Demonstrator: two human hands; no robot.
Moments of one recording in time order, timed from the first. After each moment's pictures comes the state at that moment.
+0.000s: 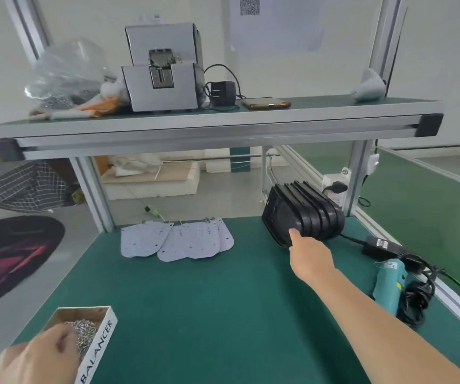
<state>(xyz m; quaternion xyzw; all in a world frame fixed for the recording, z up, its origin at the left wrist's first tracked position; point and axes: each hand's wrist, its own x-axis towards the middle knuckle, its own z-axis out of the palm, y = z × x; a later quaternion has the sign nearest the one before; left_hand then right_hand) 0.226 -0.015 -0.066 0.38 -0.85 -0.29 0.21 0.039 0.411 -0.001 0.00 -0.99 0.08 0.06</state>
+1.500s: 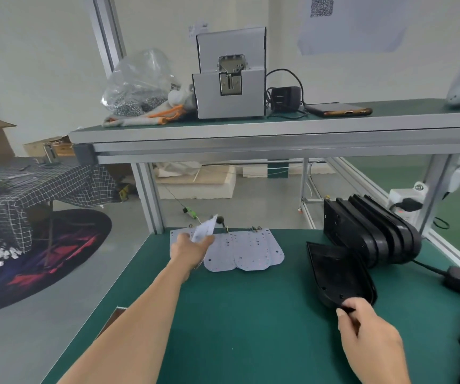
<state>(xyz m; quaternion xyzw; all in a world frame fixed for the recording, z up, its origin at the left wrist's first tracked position) 0.006 0.022 -0.008 0.28 -0.82 -0.50 0.09 0.135 0.363 -0.037 -0.07 -0.91 0.37 0.16</state>
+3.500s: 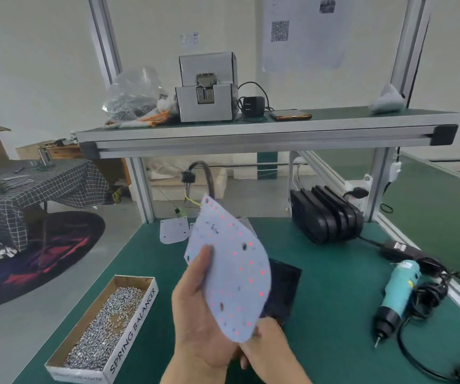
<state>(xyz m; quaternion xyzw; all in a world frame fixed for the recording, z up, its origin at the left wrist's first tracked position) 0.271 0.203 0.086 -0.13 -0.32 -0.94 0.06 0.241 0.307 -0.017 0.08 -0.79 0.59 -0.17</state>
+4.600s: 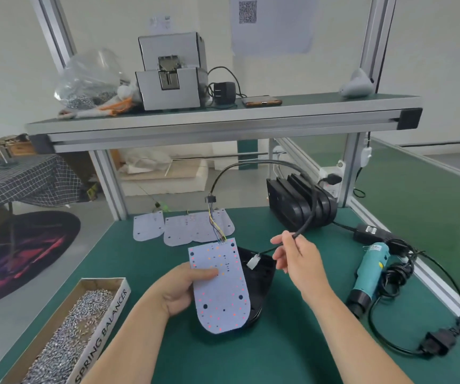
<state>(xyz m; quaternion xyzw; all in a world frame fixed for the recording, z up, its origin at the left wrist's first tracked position) 0.173 0.149 0.014 0.08 -0.61 -0.77 -0.18 0.131 0.395 0.000 0.02 -0.75 0.66 0.11</state>
